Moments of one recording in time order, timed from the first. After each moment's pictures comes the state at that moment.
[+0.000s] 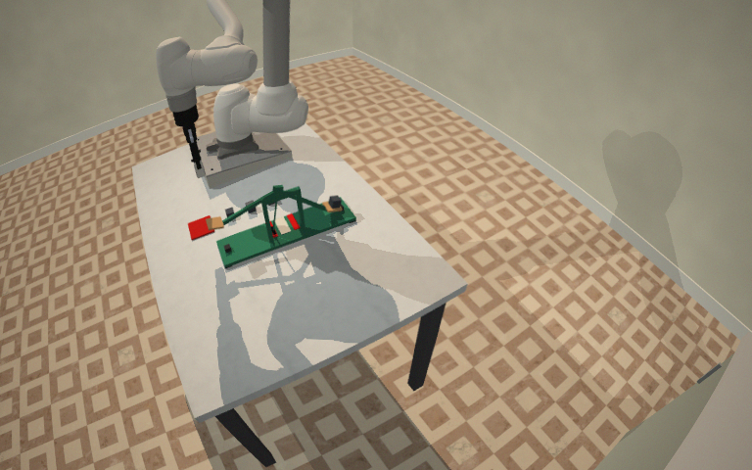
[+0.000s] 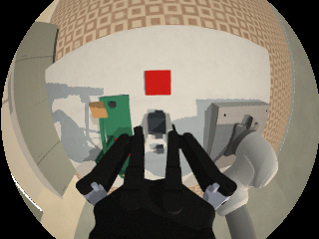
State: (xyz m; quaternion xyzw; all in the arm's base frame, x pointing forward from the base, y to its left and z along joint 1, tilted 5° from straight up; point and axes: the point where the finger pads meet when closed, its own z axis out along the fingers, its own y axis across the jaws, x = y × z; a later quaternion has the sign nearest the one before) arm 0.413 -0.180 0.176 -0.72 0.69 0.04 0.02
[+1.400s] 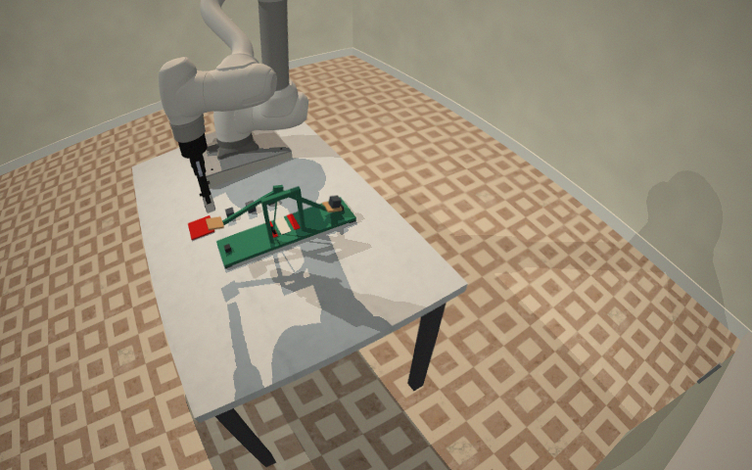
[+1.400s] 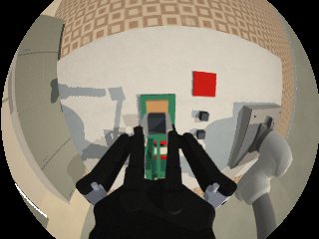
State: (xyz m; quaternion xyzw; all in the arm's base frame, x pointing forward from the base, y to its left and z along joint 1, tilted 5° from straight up) arm 0.582 -0.173 0.154 -0.72 0.69 0.04 0.02
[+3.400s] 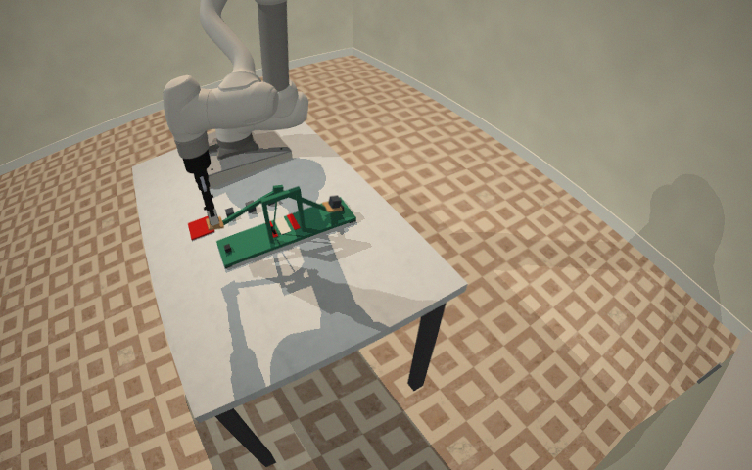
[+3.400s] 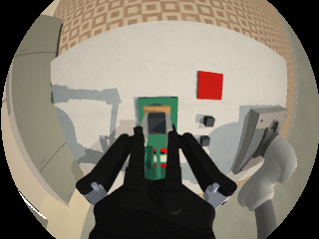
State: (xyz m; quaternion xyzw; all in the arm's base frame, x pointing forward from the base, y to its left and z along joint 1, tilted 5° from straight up) arm 0.581 -0.170 0.105 -0.72 0.69 0.04 0.02
